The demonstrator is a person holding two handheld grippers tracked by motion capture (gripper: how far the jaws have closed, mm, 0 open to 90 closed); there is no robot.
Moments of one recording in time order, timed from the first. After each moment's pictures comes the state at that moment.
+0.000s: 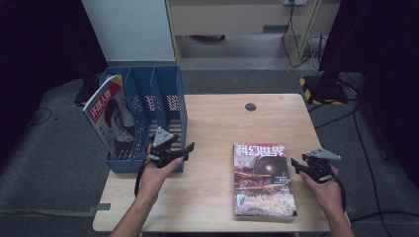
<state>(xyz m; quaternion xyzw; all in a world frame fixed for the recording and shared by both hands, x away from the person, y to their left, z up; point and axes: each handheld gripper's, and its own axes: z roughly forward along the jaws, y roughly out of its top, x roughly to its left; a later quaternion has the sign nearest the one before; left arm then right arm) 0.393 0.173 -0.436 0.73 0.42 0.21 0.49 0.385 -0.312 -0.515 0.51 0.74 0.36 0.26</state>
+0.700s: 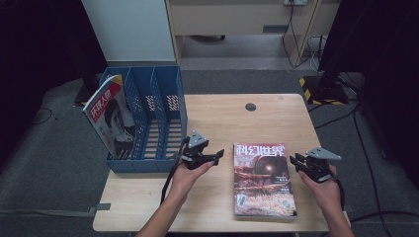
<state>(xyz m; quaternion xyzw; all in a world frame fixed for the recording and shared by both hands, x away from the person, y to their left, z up) 0.406 0.091 -0.464 0.76 0.40 0.15 0.48 0.380 -0.301 -0.502 0.48 0.74 0.39 0.25</state>
